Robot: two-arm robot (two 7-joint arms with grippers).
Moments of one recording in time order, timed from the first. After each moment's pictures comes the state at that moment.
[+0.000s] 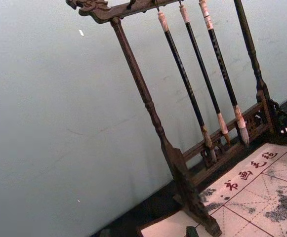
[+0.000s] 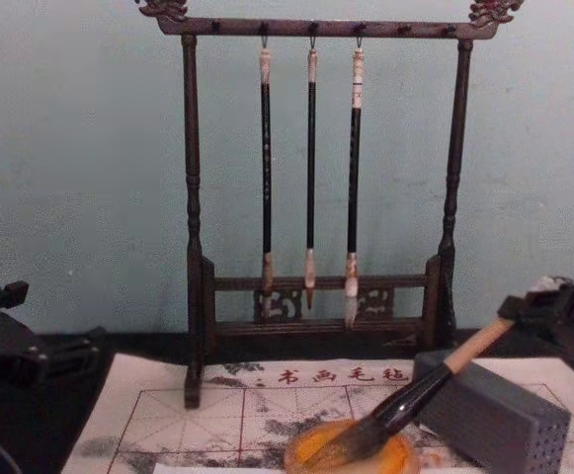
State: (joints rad) left arm -0.20 0.60 0.45 -1.41 -0.25 -0.12 0.03; right arm 0.41 0.49 -0.49 -1.19 1.33 0.25 0.27
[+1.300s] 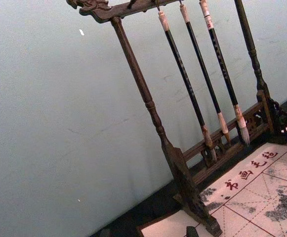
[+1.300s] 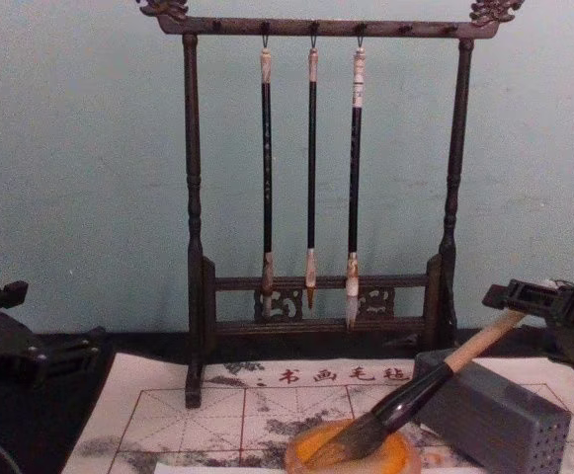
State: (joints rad) left arm -0.20 0.60 0.45 -1.41 -0.25 -0.12 0.03; right arm 0.41 0.49 -0.49 -1.20 1.33 0.25 0.27
